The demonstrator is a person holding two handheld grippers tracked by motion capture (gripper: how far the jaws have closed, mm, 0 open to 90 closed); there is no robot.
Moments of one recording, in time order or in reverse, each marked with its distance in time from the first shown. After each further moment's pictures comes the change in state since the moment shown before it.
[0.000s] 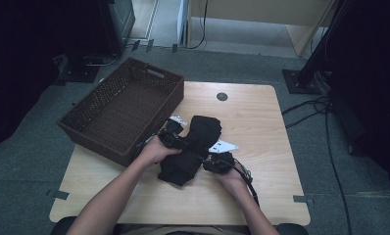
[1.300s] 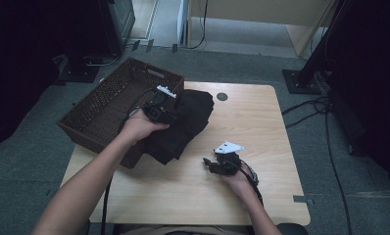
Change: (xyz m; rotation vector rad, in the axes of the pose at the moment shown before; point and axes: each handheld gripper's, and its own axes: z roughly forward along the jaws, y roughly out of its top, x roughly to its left) left arm -0.007 0.061 -0.110 -0.021 0.113 0.066; right arm -0.010 -0.009 -0.013 0.082 -0.062 0.032
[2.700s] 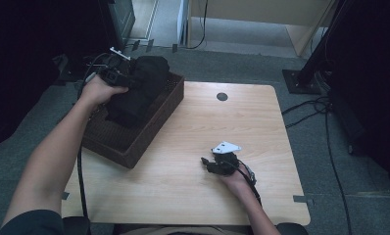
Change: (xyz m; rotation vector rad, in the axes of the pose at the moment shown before) left arm 0.138 0.000 -0.069 -0.017 0.180 -0.112; right arm 0.004 0.001 0.006 -0.011 -0.001 -0.006
